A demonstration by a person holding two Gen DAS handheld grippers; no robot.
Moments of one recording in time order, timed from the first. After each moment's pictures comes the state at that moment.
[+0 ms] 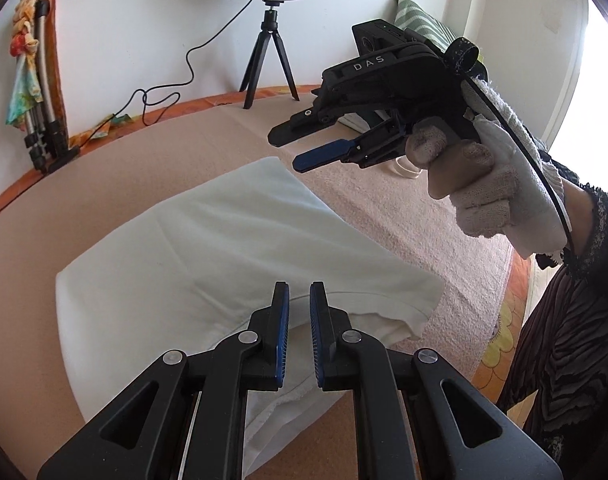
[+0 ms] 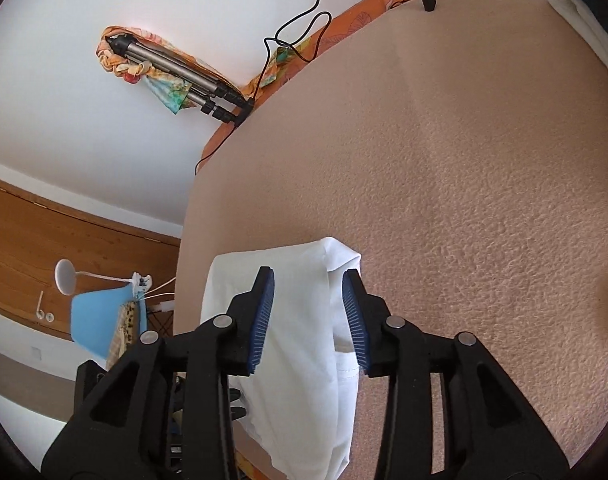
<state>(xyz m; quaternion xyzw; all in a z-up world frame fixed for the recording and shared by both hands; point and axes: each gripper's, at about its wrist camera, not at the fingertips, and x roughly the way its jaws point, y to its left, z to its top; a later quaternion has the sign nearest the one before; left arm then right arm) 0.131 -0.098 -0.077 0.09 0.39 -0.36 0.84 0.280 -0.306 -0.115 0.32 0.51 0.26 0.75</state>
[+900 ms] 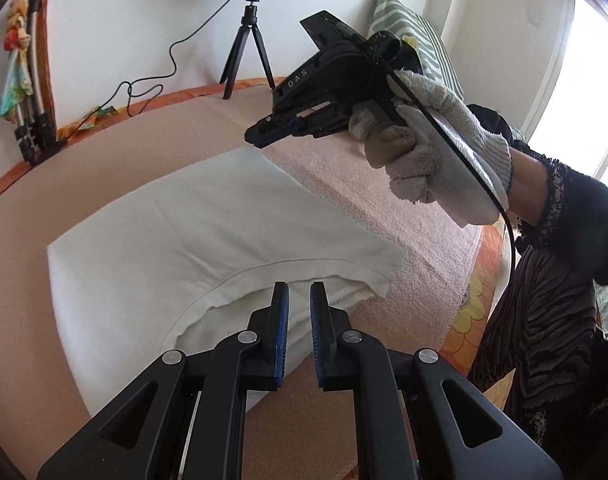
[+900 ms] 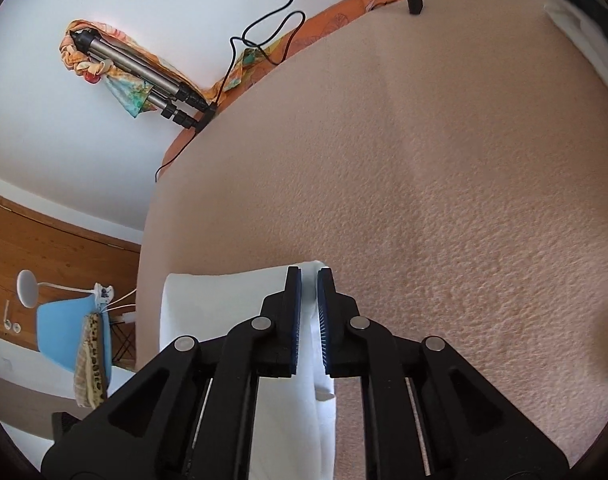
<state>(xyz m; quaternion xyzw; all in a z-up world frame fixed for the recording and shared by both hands) 0.109 -0.076 -0.066 0.08 0.40 -0.39 0.83 0.296 -0.296 -0.115 0.25 0.52 0.18 0.80</state>
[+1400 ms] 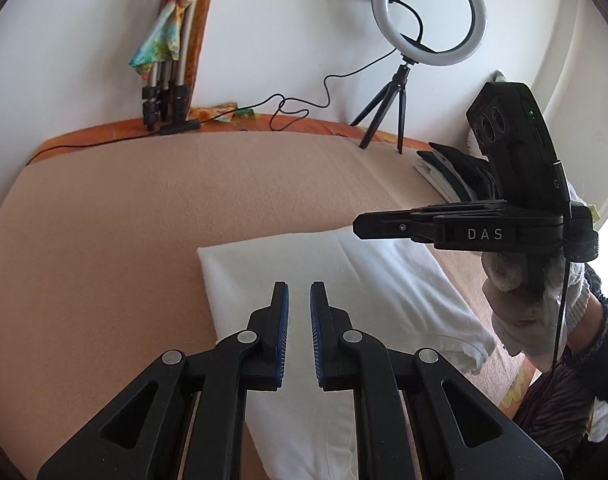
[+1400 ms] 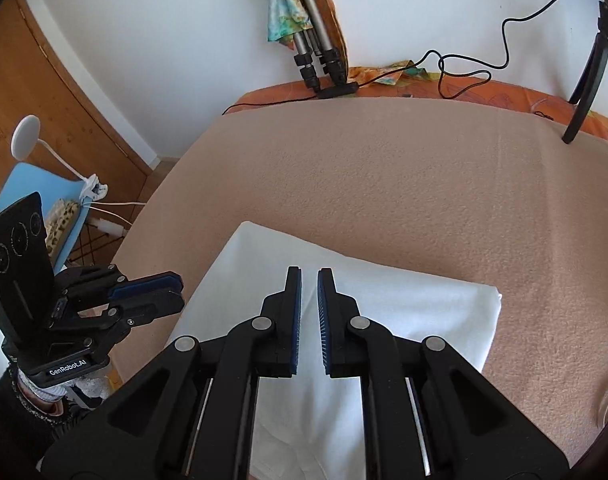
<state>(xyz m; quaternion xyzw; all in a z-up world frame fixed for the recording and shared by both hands) 0.187 0.014 -0.061 -0.04 0.40 -0.24 0.88 0.259 -0.157 -0.072 0.04 0.46 0.30 0.84</state>
